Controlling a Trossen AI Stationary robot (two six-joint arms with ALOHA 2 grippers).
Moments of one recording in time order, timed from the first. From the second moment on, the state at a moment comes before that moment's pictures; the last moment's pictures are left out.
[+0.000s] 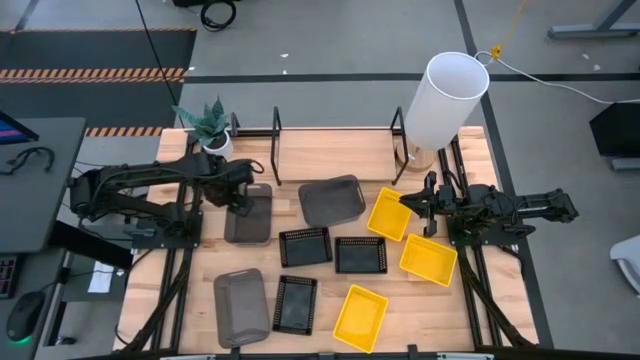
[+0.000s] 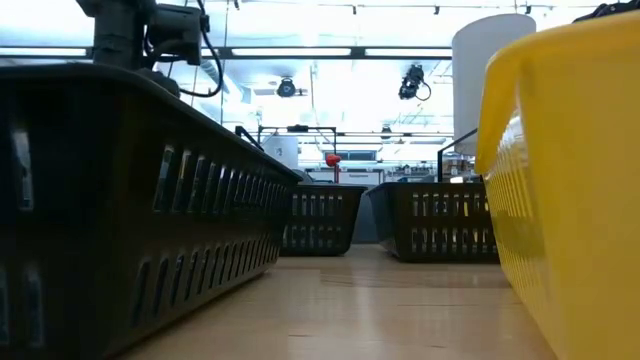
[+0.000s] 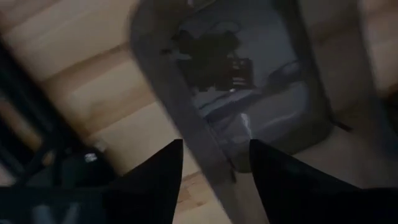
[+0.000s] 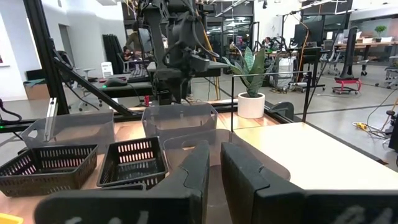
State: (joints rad) left arm 0.30 1.19 0.87 -1.19 -0.02 -0.81; right arm 0.06 0.01 0.01 0.06 0.22 0.02
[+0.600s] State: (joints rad) left arm 0.31 1.32 0.76 -1.06 -0.04 -0.93; right arm 0.06 0.01 0.01 0.07 0.21 0.02
